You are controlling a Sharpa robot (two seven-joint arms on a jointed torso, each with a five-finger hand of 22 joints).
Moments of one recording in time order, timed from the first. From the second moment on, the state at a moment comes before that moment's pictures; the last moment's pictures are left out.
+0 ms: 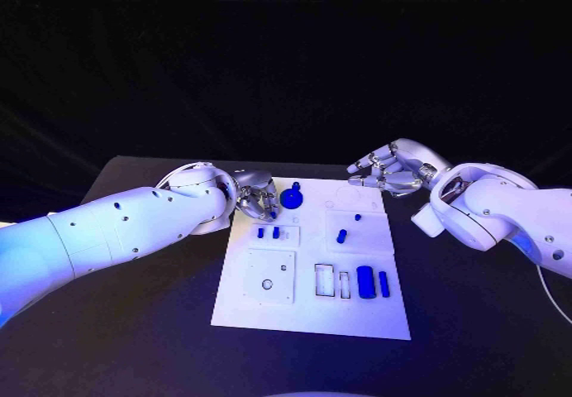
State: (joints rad) left arm 1.26 -0.63 -0.03 1.25 -1.38 -0.01 -0.07; left_hand 1.41 -0.16 0.48 0.00 0.07 1.15 0.12 0.12 0.14 1.25 0.05 0.16 0.10 1.47 -0.03 1.37 1.22 0.09 1.46 0.07 1.20 1.31; right arm 1.31 -0.91 -0.03 1.58 -0.87 -0.31 0.03; right_hand 1.32 -0.01 0.10 0.07 0.24 0.98 0.15 0.09 0.07 1.20 0.06 0.96 0.99 1.47 -0.02 1.32 1.26 0.06 1.36 0.10 1.40 1.26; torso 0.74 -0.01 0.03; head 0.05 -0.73
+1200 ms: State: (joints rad) left arm 1.26 -0.63 -0.03 1.21 -1.36 0.02 -0.08; left_hand 1.39 -0.19 0.48 0.00 0.07 1.02 0.15 0.07 0.09 1.19 0.07 0.10 0.10 1.47 -0.01 1.34 1.16 0.09 1.45 0.09 1.13 1.31; right arm 1.31 -0.92 -0.03 1.57 -0.87 -0.31 0.03; right_hand 1.33 -0.01 0.11 0.08 0.24 0.97 0.14 0.09 0.07 1.08 0.07 0.72 0.77 1.47 -0.02 1.23 1.17 0.08 1.30 0.10 1.33 1.17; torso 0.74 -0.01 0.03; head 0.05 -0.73
